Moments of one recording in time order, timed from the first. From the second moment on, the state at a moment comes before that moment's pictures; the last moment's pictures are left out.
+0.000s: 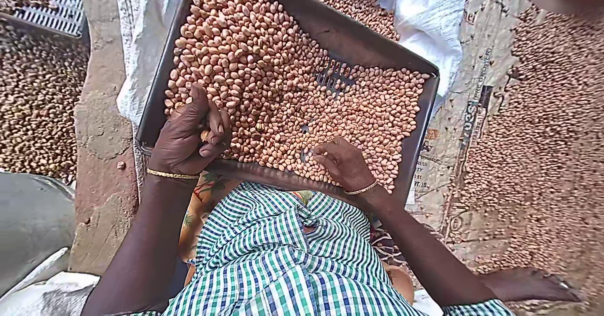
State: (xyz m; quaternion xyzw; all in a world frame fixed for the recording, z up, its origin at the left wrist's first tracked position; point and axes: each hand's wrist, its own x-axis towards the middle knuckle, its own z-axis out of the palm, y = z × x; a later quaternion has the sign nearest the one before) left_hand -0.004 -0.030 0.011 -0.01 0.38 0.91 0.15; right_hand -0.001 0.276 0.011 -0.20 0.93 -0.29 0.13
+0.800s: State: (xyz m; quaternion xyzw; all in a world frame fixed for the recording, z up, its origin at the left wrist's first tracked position) left_hand -0.005 -0.027 0.017 -0.09 0.36 0.90 0.23; right_hand -0.064 0.227 -0.004 -0.16 0.95 -0.26 0.06
